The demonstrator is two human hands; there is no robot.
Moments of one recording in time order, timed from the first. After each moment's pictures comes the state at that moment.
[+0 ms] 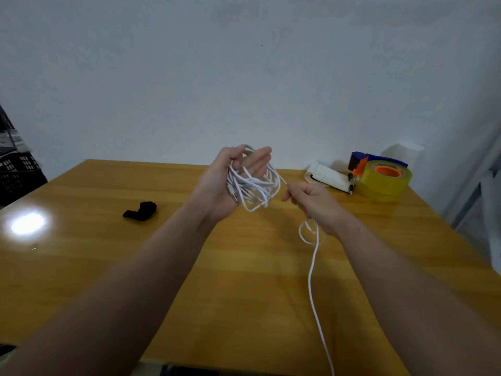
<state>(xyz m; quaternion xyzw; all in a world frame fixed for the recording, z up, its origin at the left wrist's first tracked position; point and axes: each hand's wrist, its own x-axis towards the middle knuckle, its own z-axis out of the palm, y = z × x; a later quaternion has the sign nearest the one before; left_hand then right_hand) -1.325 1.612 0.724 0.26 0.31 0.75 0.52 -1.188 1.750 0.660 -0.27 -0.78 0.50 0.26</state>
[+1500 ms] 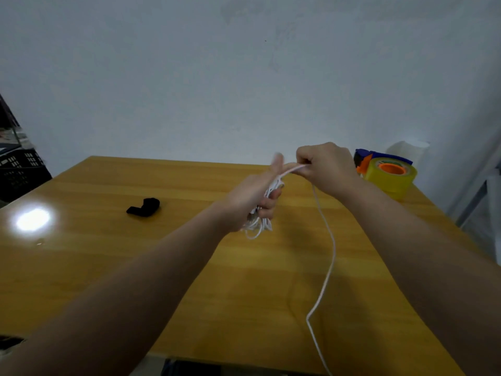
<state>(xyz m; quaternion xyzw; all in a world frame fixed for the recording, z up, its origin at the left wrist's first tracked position) -1.303 1.622 0.704 0.43 0.60 0.51 0.44 -1.190 1.748 0.727 -0.26 -0.92 0.00 0.28</state>
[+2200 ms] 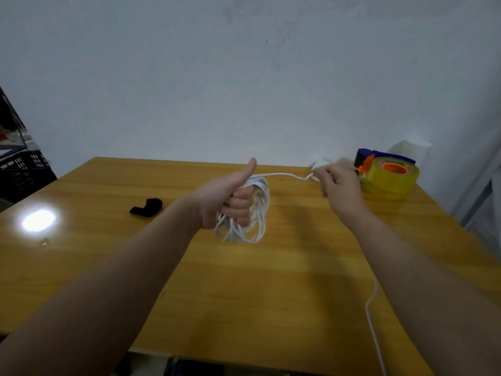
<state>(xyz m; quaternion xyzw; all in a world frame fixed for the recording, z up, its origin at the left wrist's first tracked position) -1.345 1.597 0.707 0.42 0.52 0.50 0.55 -1.176 1.769 0.663 -0.32 -0.77 0.33 0.44</state>
